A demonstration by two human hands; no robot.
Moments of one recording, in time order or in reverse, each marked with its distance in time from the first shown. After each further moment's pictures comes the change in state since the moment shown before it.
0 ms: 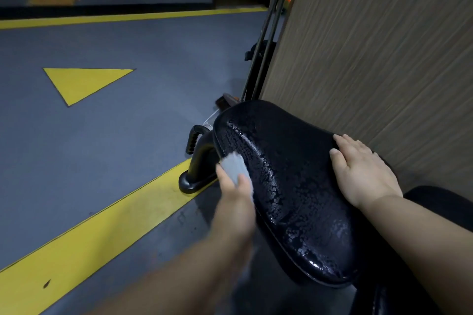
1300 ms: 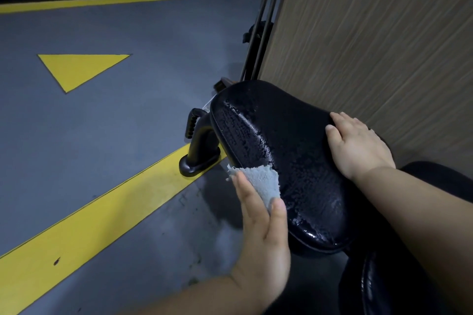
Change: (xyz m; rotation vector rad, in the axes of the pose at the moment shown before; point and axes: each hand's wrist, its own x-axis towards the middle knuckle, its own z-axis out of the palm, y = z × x) left_hand -0.068 -0.041 0.017 -0.009 -0.193 0.165; right_hand 0.003 0.001 0.001 -0.008 0.009 -0.004
